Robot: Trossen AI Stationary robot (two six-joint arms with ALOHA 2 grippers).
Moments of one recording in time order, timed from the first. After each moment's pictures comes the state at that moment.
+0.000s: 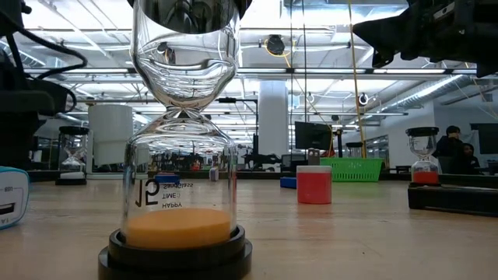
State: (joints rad) left arm -0.61 1.21 0.49 -0.80 -0.23 -1.69; right arm 0.03 0.75 0.16 0.75 -0.05 -0.12
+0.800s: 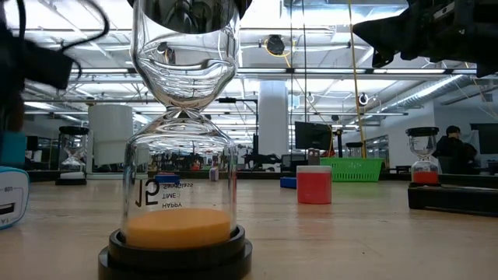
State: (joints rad) left arm -0.62 1.21 0.65 -0.84 -0.14 -1.26; right arm 0.03 0.75 0.16 0.75 -0.05 -0.12
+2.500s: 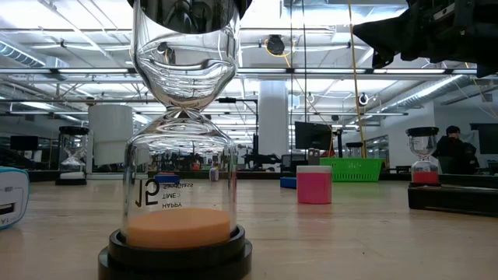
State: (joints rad) left arm -1.10 1.51 0.90 -0.86 -0.04 -2.17; right arm 0.03 0.75 0.16 0.75 -0.05 -0.12
